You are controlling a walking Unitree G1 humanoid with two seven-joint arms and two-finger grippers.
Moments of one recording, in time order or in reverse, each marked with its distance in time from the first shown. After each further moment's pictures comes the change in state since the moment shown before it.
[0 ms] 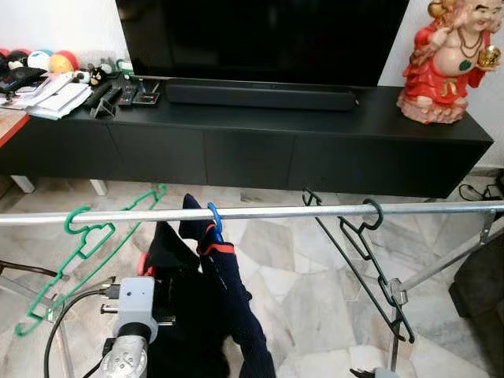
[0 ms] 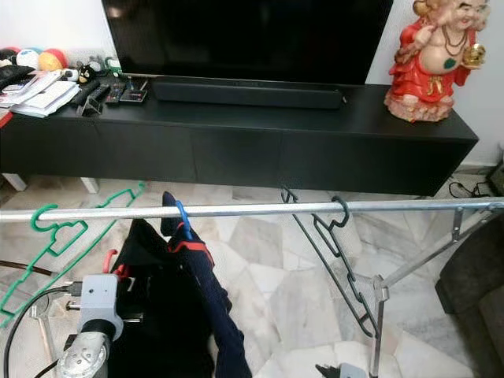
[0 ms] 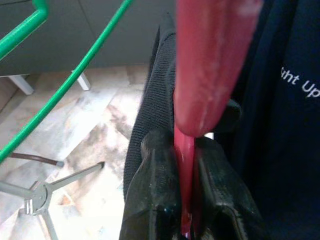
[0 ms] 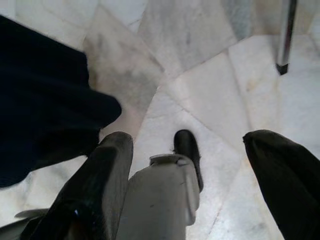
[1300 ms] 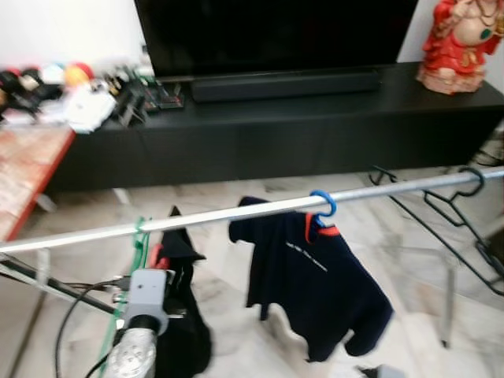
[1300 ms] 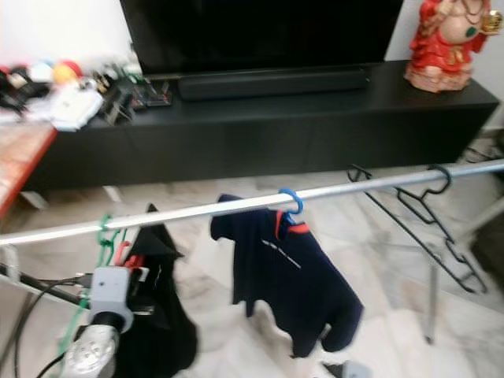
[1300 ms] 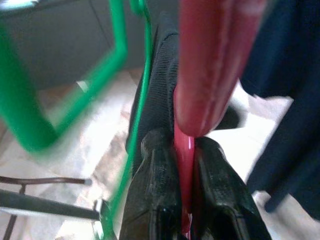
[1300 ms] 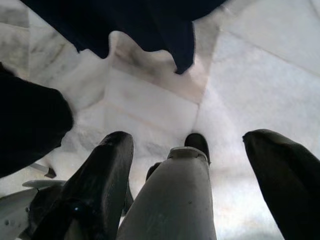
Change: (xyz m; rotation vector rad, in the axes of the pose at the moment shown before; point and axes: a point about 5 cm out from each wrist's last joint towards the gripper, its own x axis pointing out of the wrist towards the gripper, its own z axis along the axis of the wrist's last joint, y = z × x) left arm -0.003 -0.002 -0.003 0.020 0.000 -0.032; right arm 0.001 0.011 -0.005 0.007 0.017 0.032
